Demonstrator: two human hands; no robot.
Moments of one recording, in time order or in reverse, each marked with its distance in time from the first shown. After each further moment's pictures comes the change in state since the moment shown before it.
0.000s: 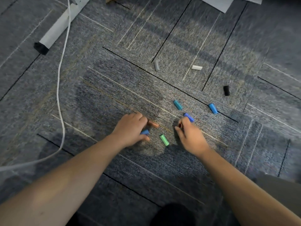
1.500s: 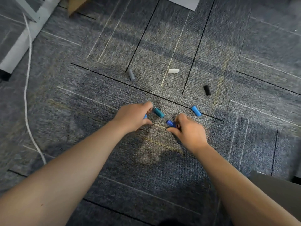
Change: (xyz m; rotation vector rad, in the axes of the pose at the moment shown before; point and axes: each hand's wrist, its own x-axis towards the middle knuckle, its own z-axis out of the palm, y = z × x) left_hand 0.082 0.019 -0.042 0.008 0.029 0.086; right_hand 0.018 0.028 -0.028 -0.125 0.096 0.153
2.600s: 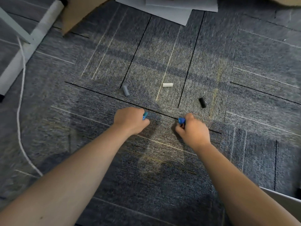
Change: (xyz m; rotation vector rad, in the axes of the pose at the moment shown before) left_hand 0.032 0.001 -0.019 0.030 -0.009 -0.215; right_hand 0.031 0.005 -0.028 0.041 0.047 0.164
